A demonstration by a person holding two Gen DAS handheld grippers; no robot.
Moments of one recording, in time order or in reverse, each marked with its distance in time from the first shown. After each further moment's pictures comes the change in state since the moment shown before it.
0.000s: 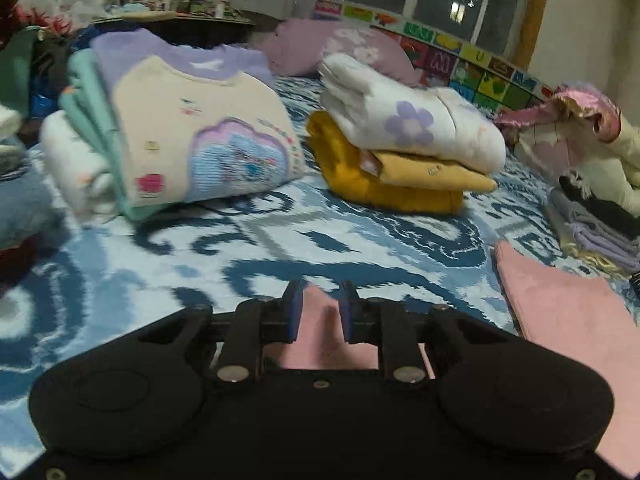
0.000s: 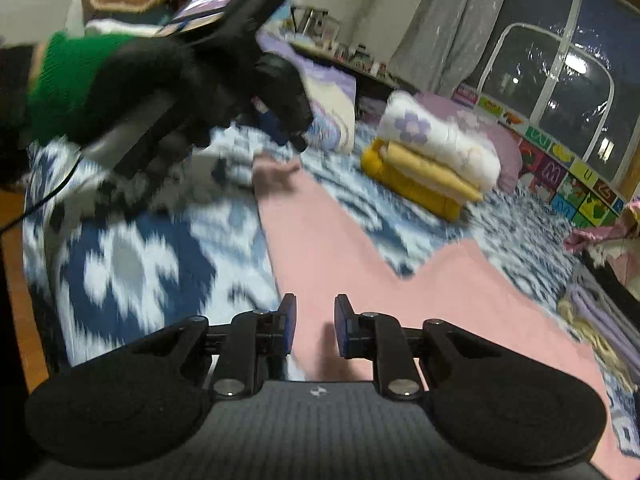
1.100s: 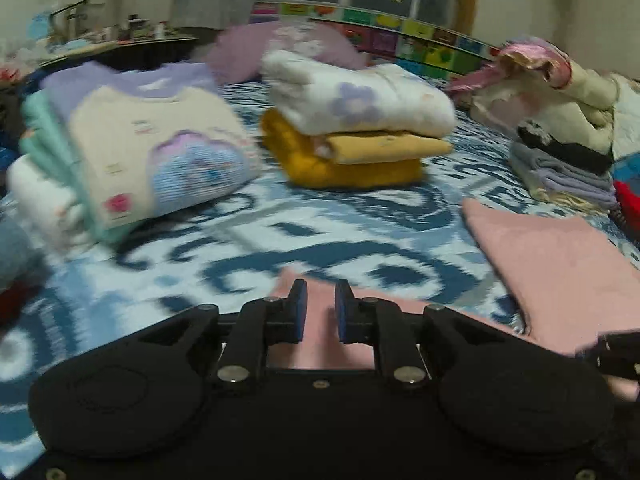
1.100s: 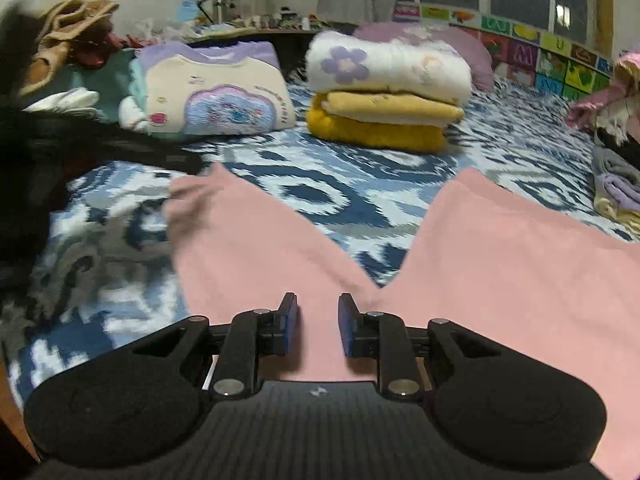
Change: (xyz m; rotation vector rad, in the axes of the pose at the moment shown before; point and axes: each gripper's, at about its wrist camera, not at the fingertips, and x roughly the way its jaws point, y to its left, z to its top) left arm 0.009 -0.028 -0.010 0.216 0.025 -0.102; right arm 0.070 -0.057 0.009 0.394 0.103 0.050
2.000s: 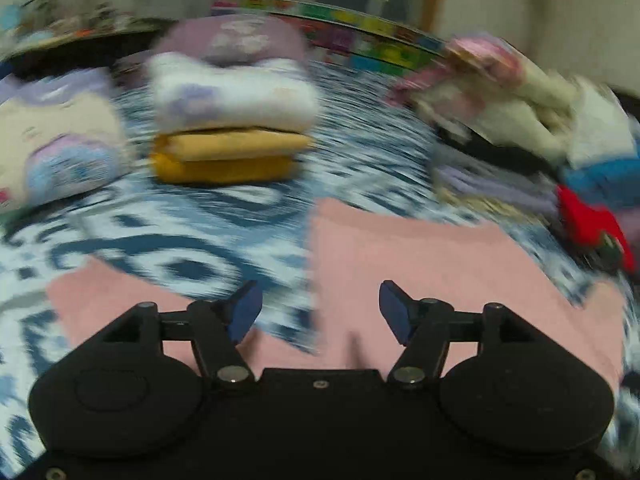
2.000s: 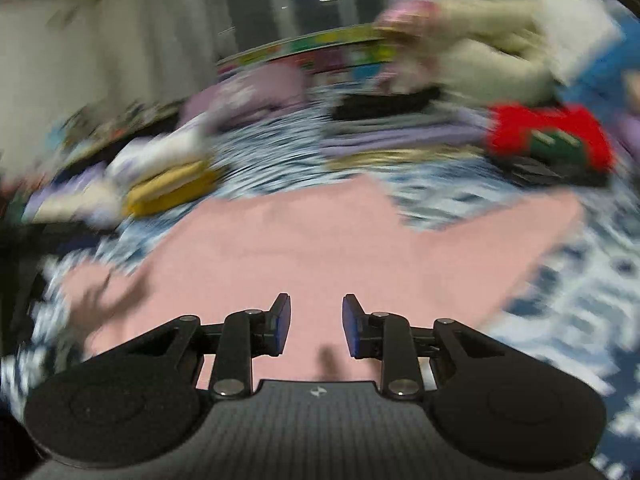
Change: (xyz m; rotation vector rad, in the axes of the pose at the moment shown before) left arm -0.016 -0.169 0.000 0.028 0.022 -0.105; right arm -0.212 -0.197 -0.113 0.496 -0.173 -0.263
